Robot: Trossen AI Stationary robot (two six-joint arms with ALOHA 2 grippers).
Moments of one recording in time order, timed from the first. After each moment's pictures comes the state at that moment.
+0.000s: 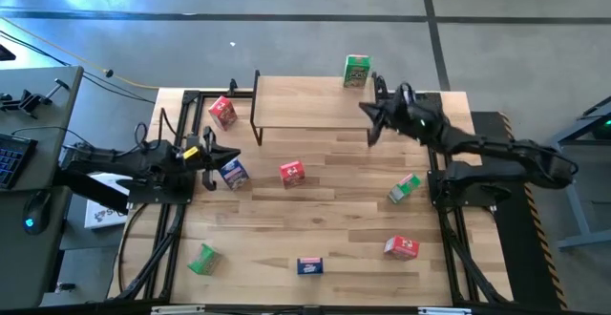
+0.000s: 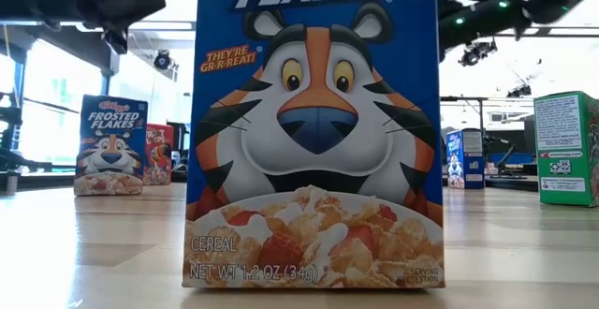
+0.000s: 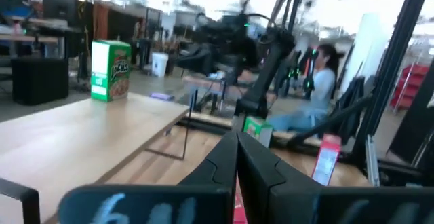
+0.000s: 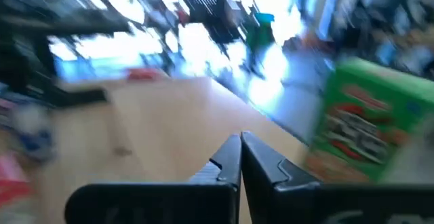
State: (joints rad) left arm -0.10 0.26 0.19 0.18 -0.30 -0.12; right arm -0.46 0.97 0.48 0.45 0.06 -0.09
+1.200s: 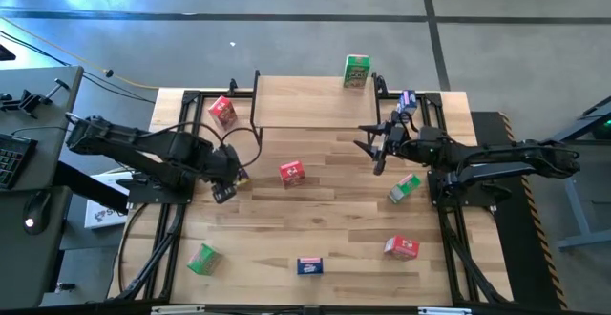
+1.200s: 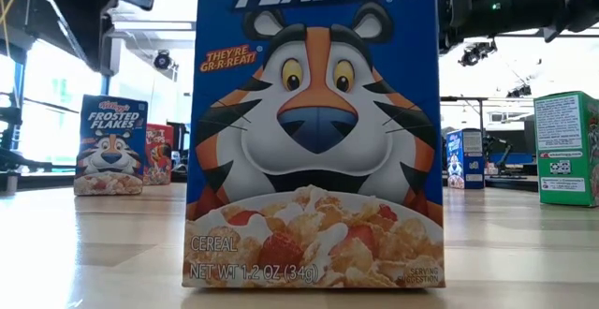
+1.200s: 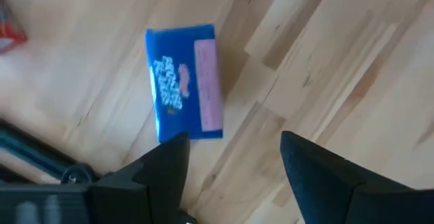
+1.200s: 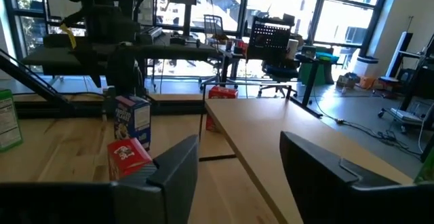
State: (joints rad) left arm -0.17 1.14 1.03 -1.30 -0.15 -0.71; right arm -0.15 0.88 0.36 0.54 0.15 -0.14
